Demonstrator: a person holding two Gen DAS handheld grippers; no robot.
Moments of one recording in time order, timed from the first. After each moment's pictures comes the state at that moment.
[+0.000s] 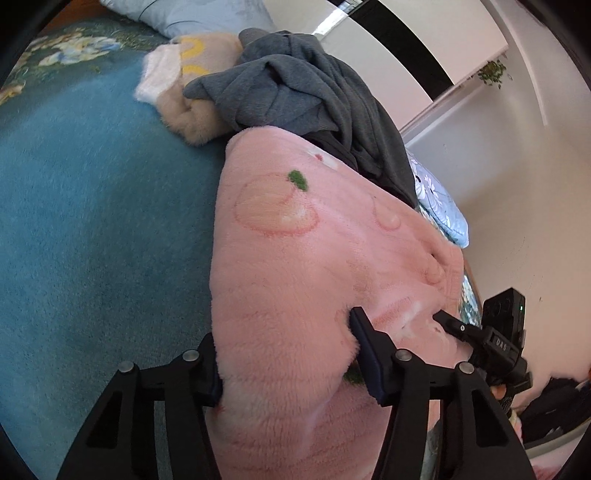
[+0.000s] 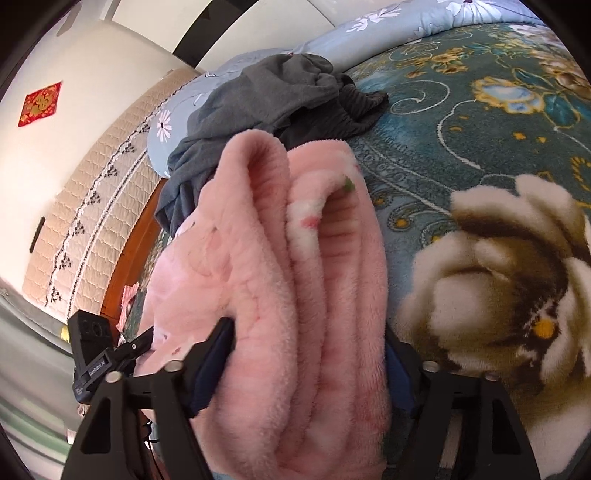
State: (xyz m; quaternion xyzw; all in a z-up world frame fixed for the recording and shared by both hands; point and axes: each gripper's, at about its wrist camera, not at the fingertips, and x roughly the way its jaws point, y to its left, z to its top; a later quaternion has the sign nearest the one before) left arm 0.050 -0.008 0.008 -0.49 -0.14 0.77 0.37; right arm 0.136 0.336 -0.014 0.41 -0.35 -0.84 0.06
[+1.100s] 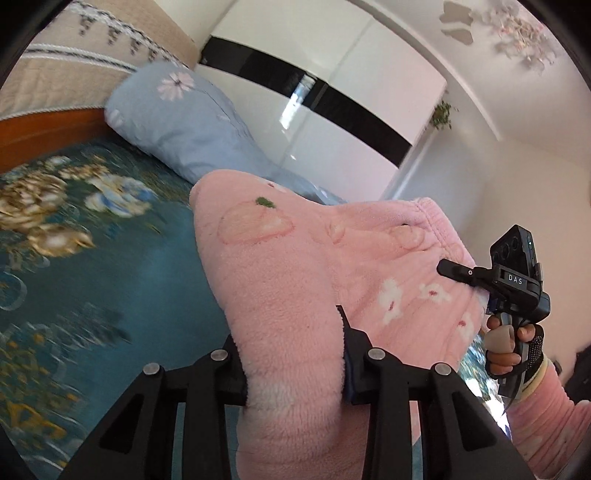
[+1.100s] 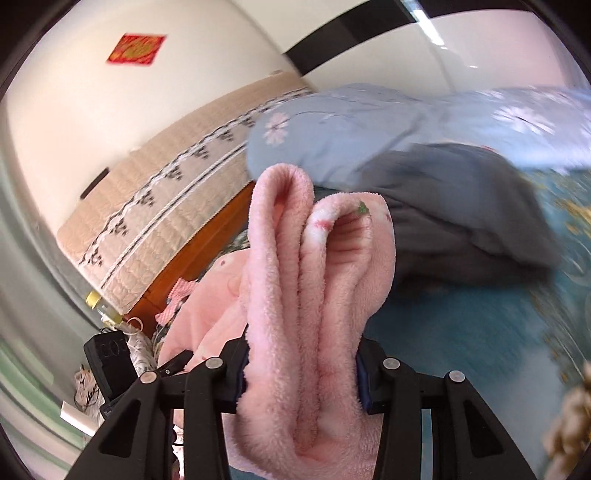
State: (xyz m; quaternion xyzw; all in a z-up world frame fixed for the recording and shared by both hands) left arm 0.022 -0.202 0.107 -0.29 -0.15 0.87 0.37; right arm 0.040 0.168 0.148 0.33 -0.23 -0.90 0.17
